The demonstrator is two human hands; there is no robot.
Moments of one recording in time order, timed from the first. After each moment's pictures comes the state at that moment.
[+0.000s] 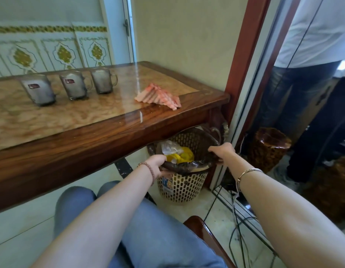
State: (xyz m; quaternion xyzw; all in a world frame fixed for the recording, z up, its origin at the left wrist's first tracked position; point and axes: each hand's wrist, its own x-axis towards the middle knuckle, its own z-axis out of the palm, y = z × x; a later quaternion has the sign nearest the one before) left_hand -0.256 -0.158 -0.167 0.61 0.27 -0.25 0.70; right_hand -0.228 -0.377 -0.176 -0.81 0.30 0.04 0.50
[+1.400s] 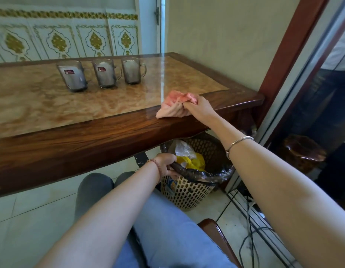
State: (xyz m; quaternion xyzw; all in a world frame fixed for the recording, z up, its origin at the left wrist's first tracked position) left_hand -0.254 -0.121 -0.165 0.66 0.25 -0.24 0.66; right_hand -0.162 -0.234 -0.079 -0.89 -0.08 -0.03 0.44
